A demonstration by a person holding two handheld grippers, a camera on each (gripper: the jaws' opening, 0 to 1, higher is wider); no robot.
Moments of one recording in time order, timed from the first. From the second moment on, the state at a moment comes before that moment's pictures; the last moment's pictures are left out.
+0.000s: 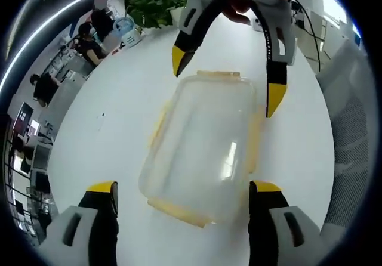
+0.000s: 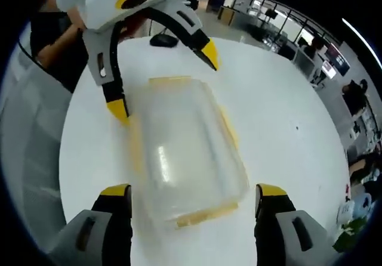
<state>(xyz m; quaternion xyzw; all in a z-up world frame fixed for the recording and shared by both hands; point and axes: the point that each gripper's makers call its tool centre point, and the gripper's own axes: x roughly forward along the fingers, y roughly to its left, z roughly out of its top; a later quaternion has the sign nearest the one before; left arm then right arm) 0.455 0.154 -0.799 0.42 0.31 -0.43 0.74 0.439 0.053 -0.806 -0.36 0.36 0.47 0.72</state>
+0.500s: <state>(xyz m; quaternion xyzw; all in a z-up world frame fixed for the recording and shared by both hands) 0.446 0.167 -0.784 0.35 0.31 -0.40 0.79 0.435 0.057 -0.789 -0.29 0.34 0.44 0.78</state>
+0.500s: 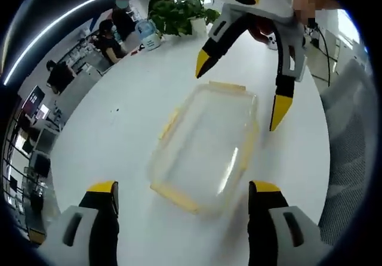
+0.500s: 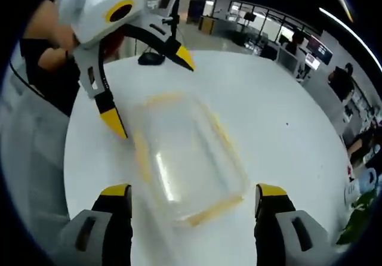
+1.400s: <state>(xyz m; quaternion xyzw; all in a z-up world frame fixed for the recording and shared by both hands) 0.415 0.183 -0.766 0.22 0.27 -0.34 0.87 0.402 0.039 -0.769 -0.16 0.28 0.40 0.86</state>
